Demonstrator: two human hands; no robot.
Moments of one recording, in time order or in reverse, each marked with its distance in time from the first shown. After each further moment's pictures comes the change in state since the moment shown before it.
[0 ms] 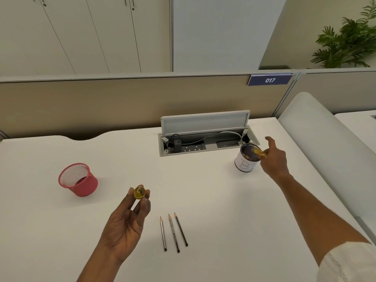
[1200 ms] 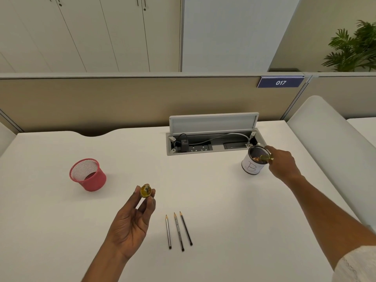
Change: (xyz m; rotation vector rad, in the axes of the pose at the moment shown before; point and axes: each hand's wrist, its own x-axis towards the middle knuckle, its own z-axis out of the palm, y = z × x) left_hand -0.002 -0.002 -0.006 -0.025 0.036 0.039; right_hand 0.007 0.001 -0.006 -0.415 -0.110 -0.199
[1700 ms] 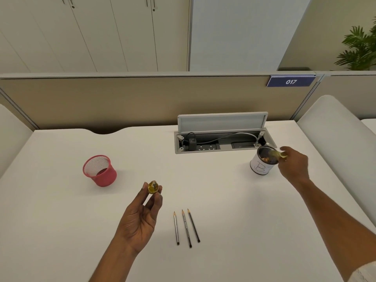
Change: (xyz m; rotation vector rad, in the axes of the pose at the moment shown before) left_hand -0.005 -0.001 0.002 -0.029 0.023 0.036; right_hand -0.016 -0.010 -0.006 0.357 0.168 0.205
